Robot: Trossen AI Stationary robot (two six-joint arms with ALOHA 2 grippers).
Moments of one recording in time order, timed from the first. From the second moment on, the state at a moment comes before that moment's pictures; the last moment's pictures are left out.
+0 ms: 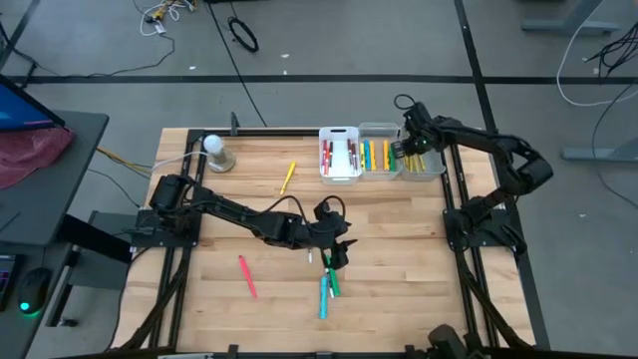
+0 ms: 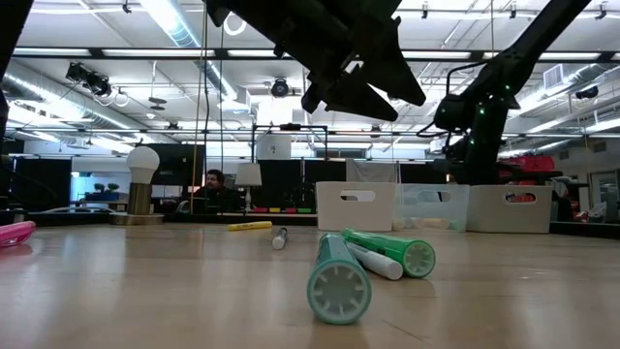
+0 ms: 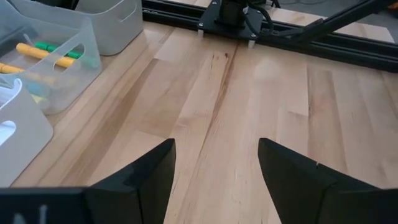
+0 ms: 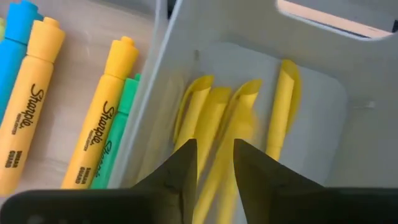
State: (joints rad) left arm -0.22 1.92 1.30 0.08 -0.43 -0.33; right arm -0.99 1.50 0.83 -0.53 0.11 0.26
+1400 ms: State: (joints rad) left arm -0.35 1.85 1.30 -0.82 -0.68 -1.15; right arm 0.32 0.76 0.43 0.02 0.35 0.10
